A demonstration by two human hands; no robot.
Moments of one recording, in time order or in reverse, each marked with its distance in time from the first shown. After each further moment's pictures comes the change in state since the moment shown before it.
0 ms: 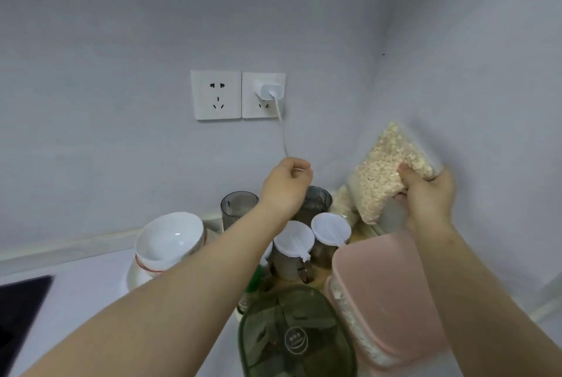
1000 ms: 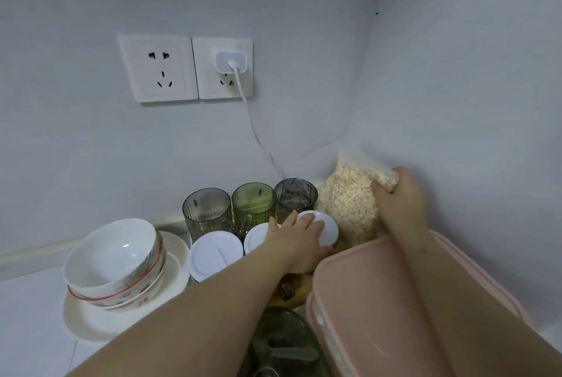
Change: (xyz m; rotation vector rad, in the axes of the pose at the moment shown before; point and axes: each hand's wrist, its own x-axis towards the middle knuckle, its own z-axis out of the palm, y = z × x) left_hand 0.035 -0.084 0.068 1.195 -0.698 0.080; right_hand 0.040 0.059 -0.003 -0.796 -0.172 -0.154
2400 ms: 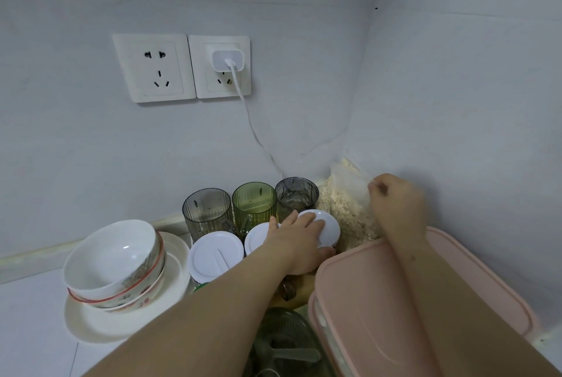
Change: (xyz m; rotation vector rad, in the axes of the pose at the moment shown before) left_hand -0.002 0.000 -0.001 -0.025 0.031 0.005; right_hand -0.005 0.001 0.008 -0.261 0.064 -0.089
